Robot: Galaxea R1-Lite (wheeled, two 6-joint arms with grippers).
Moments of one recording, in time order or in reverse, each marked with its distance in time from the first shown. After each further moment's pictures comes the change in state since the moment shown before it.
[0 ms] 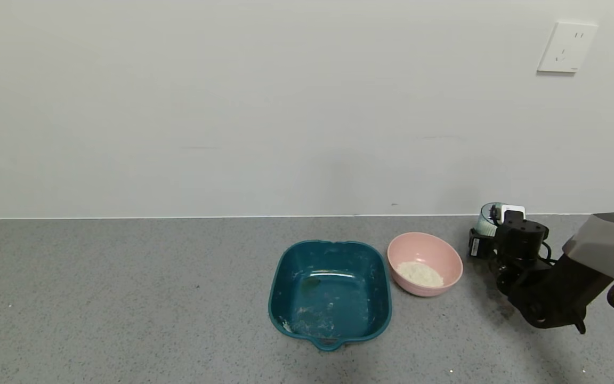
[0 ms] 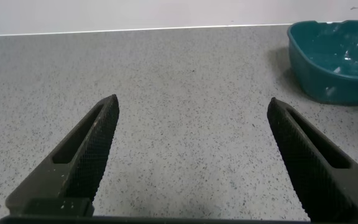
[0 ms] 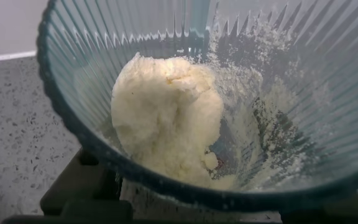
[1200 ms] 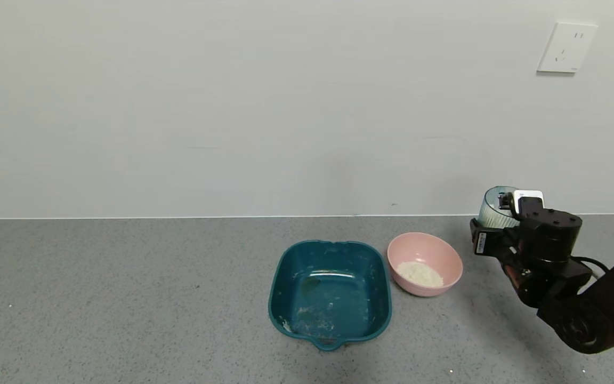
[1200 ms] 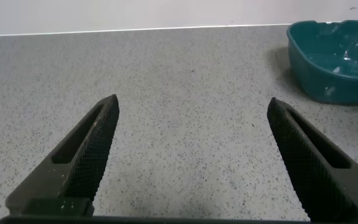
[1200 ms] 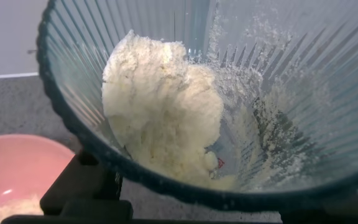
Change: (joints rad) left arm 0.000 0.000 0.000 0.000 0.000 0.000; right arm 0.126 -0.304 0.247 -0.001 -0.036 -0.034
